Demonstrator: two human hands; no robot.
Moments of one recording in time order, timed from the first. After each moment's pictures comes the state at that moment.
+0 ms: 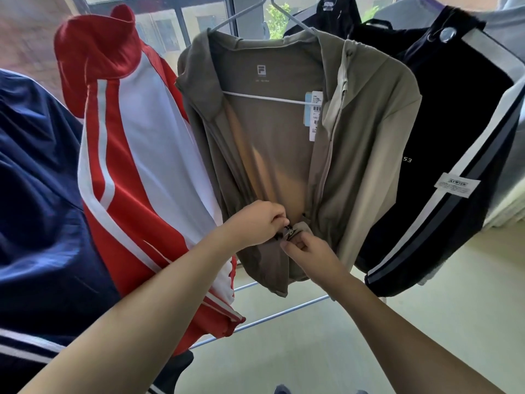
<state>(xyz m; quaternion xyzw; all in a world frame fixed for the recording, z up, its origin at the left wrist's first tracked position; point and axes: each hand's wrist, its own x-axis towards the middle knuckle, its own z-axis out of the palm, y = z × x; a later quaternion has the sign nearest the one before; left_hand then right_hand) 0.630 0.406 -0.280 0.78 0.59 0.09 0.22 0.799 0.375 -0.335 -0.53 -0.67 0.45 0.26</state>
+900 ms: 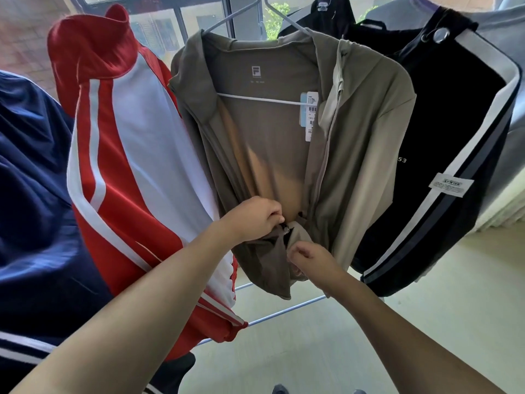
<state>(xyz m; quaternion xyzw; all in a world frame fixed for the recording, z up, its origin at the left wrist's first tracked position) 0.631 0.418 -0.281 0.79 0.58 0.07 0.18 0.815 0.380 -0.361 -0.51 -0.65 0.51 0.21</state>
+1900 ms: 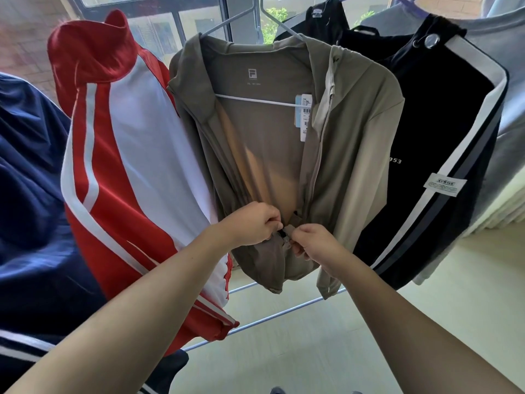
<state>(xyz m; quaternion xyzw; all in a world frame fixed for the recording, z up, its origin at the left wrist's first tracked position) 0.636 0.410 -0.280 0.78 0.58 0.07 0.24 0.810 0.404 -0.321 -0.55 -0.55 0.59 0.24</state>
